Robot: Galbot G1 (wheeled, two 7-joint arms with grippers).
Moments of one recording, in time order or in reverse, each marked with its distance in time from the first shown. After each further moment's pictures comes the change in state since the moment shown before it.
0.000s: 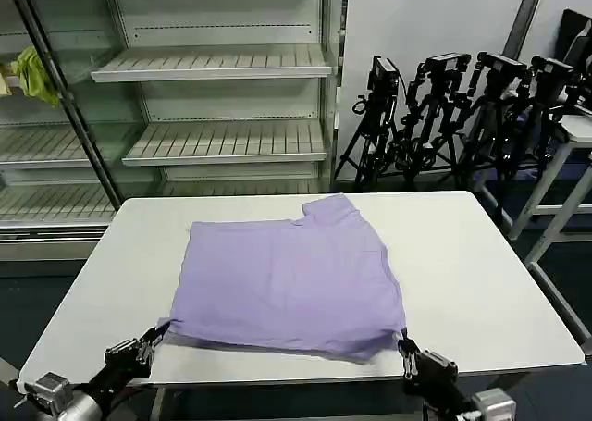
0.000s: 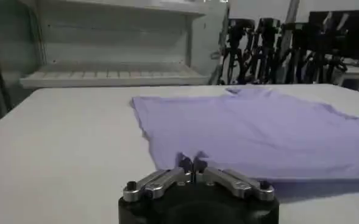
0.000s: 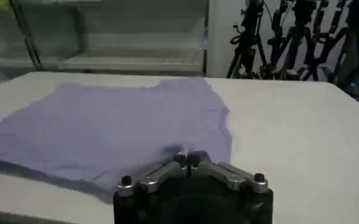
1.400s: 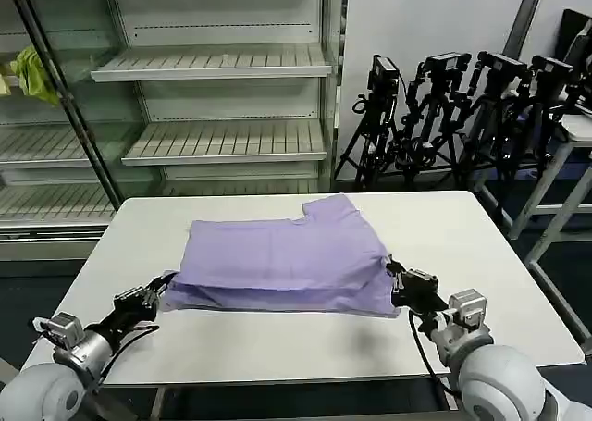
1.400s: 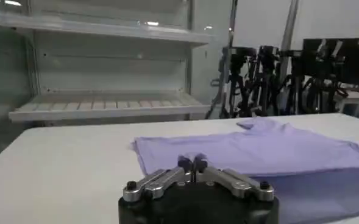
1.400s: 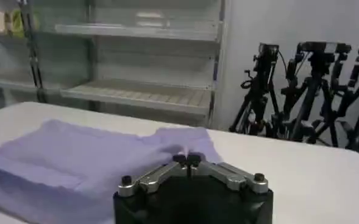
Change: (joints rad) left arm -0.296 0.065 0.105 0.165 -0.043 0.016 0.004; right arm 0.599 -0.105 -0.231 -0.218 0.145 -0.044 -0.044
